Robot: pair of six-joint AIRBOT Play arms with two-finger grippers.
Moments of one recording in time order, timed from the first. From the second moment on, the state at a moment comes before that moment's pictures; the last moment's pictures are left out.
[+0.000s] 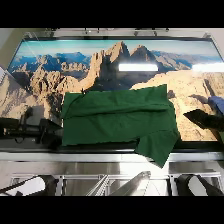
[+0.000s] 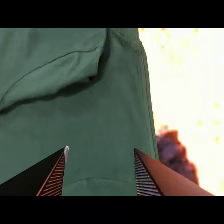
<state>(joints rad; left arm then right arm) 0.58 -1.33 0.56 -2.33 1.34 2.05 -0.60 -0.88 0.52 -0.74 1.03 0.95</state>
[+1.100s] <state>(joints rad) 0.27 -1.29 0.53 -2.32 1.15 2.00 -0.61 -0.82 0.39 -1.07 1.23 1.46</state>
